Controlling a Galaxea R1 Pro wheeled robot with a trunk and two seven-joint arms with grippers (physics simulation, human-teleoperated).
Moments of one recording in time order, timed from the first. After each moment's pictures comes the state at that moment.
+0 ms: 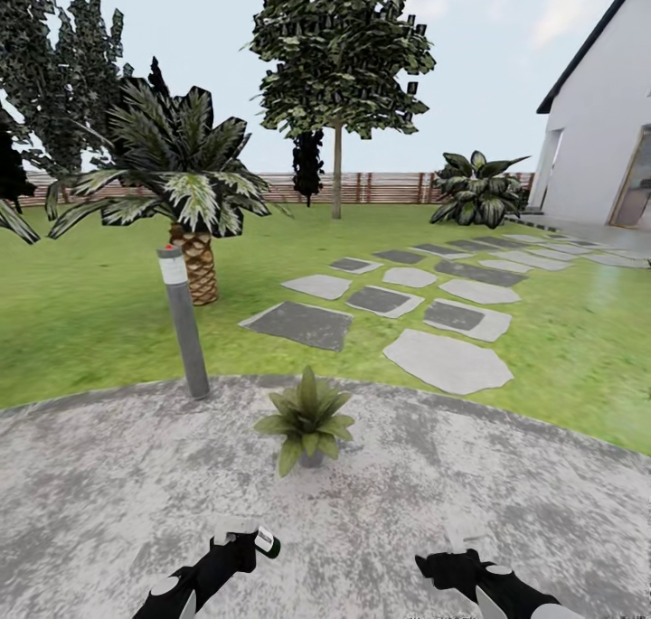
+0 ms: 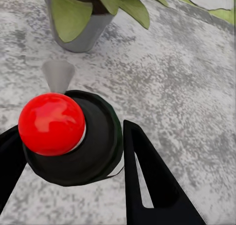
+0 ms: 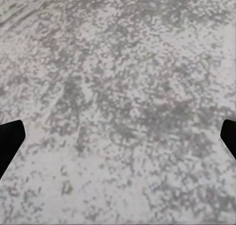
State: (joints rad) left arm -0.47 -0.12 0.76 -0.39 -0.58 -0.19 -0.59; right arm -0.58 -0.09 0.25 -0.08 -0.20 -0.06 0.21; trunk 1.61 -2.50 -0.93
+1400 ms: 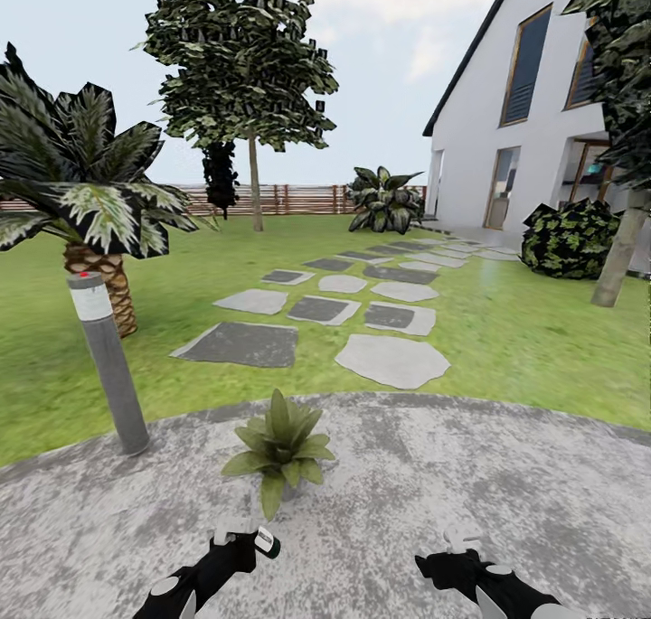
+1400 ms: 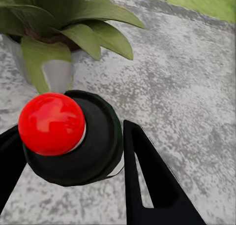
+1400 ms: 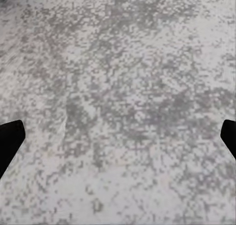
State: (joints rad) left arm -0.47 -0.12 0.76 -0.39 -0.58 -0.19 -0.59; right arm -0.58 -0.09 0.25 -0.08 -0.20 -0.06 0.21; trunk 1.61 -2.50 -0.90
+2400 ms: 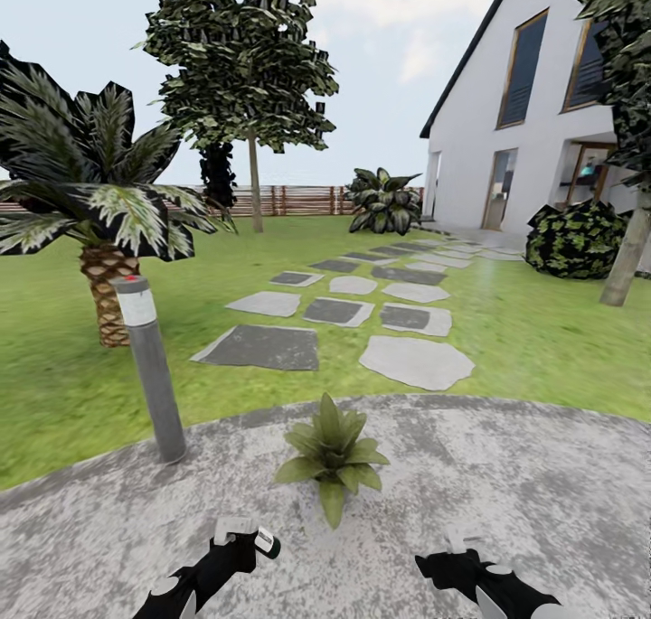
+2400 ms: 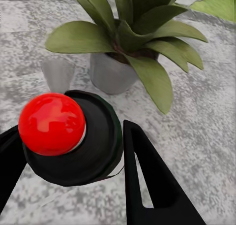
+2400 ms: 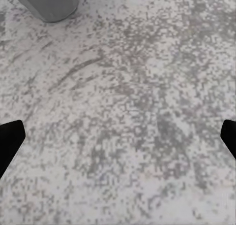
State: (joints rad) left arm -0.47 -0.12 0.76 -0.38 -0.58 -0.19 -0.59; right arm -0.58 -0.09 0.25 -0.08 -0.20 -0.06 0.21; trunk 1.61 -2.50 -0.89
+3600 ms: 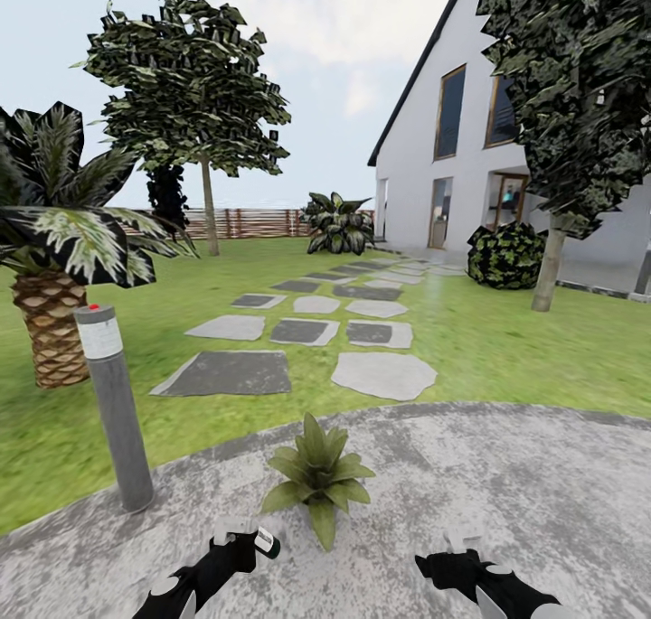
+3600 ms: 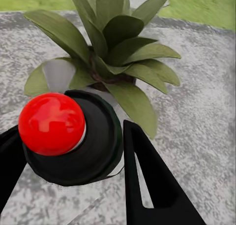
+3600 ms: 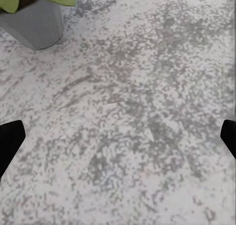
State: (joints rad) left arm -0.47 -0.12 0.76 -0.38 -0.58 -0.19 -0.59; right arm -0.58 -0.09 0.25 -0.08 -0.20 -0.06 0.21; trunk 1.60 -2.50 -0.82
